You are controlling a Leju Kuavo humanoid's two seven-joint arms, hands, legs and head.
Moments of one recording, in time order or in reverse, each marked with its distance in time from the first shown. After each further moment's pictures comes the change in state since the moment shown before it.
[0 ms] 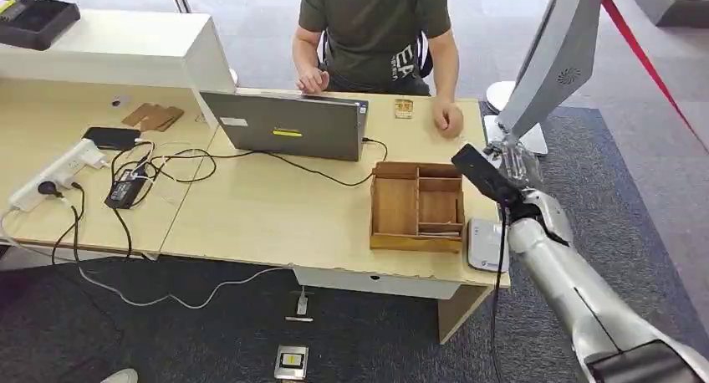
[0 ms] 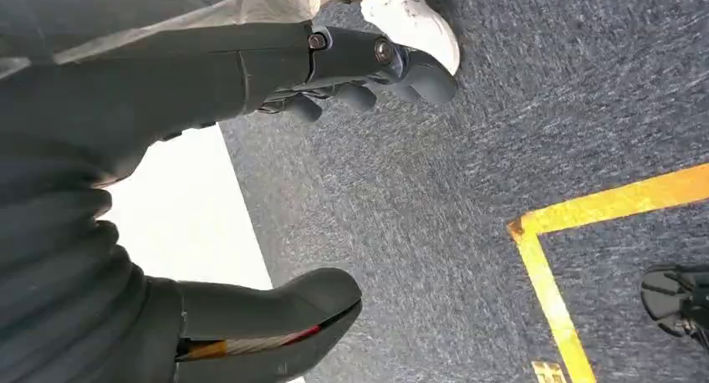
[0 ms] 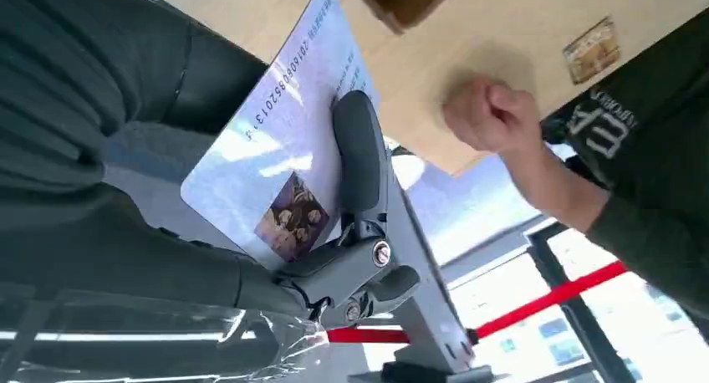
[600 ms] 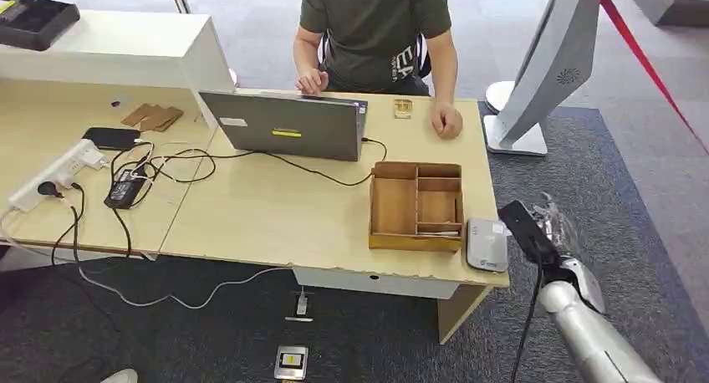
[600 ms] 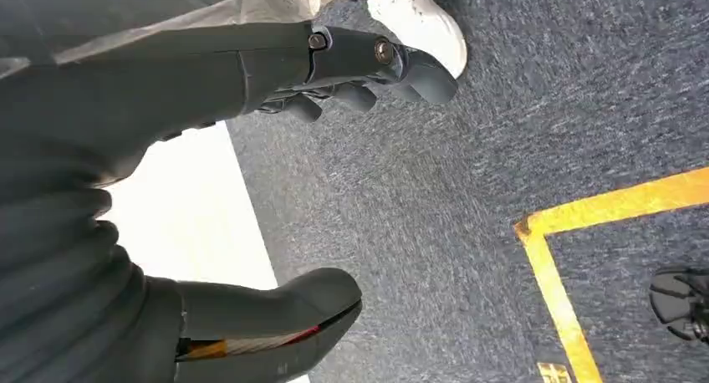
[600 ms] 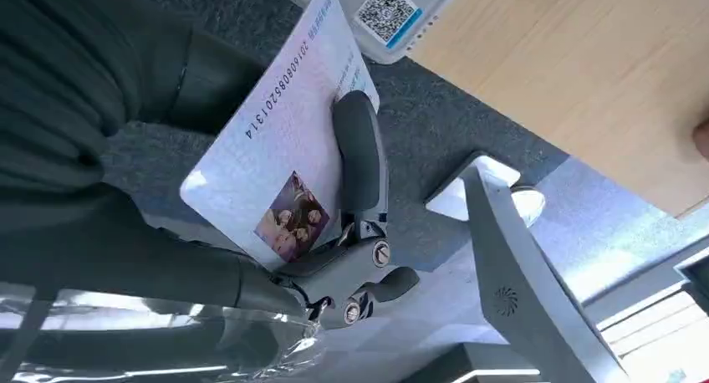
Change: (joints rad) left arm 0.000 0.000 0.006 0.000 0.000 0.000 0.017; right arm 0.256 -0.119 -0.158 -0.081 -0.051 -0.015 0.006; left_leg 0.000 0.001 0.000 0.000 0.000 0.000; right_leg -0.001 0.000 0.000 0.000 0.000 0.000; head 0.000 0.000
